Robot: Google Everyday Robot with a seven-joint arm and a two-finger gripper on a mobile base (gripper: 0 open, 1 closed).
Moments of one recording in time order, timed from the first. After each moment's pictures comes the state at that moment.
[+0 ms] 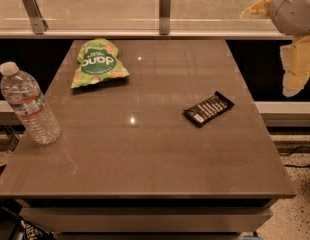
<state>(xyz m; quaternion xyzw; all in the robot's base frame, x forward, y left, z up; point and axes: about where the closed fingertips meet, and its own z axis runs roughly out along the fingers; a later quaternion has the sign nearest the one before) 0.508 -0.223 0.991 -0.77 0.61 -0.10 0.13</state>
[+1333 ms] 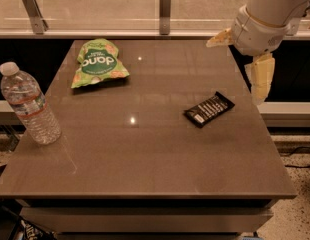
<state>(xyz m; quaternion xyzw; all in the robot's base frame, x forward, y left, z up) 0.547 -0.190 0.920 -0.83 0.55 -0.03 0.10</state>
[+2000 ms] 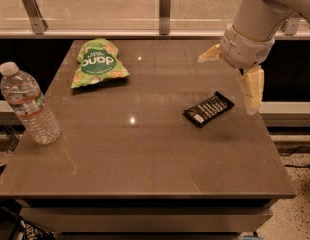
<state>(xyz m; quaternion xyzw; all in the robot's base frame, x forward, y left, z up) 0.544 -0.178 0.884 -0.85 0.52 0.00 0.07</state>
